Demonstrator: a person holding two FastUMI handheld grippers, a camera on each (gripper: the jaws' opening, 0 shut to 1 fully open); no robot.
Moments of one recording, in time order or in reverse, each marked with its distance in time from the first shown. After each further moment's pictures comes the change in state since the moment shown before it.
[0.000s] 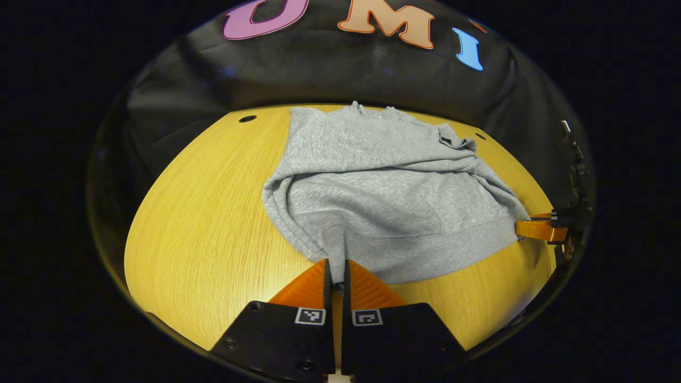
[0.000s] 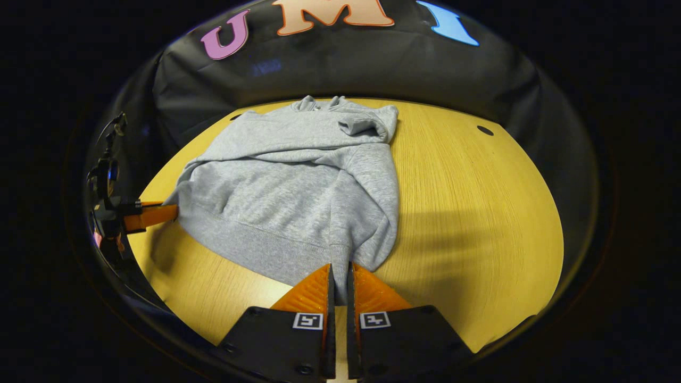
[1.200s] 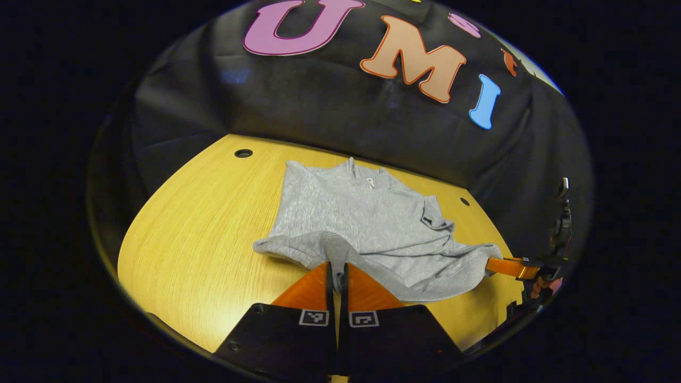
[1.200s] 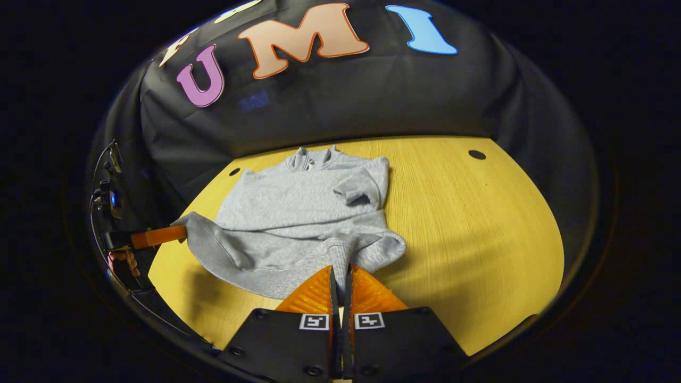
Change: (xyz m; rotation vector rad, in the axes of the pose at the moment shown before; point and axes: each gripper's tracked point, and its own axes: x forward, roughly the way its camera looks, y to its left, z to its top) left arm -0.013 -0.007 0.136 -0.210 -0.212 -0.107; right arm -0.019 -0.007 0.124 0.159 -0.200 0.045
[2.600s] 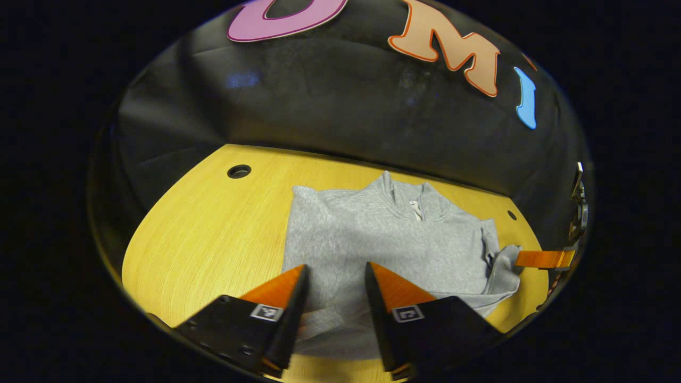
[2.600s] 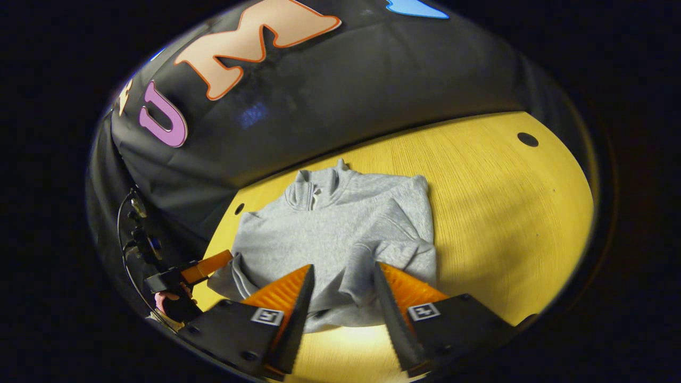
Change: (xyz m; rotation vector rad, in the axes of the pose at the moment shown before) left arm 0.126 0.046 0.046 0.031 0.024 0.110; right arm 0.117 0.024 0.075 0.204 0.042 0.129
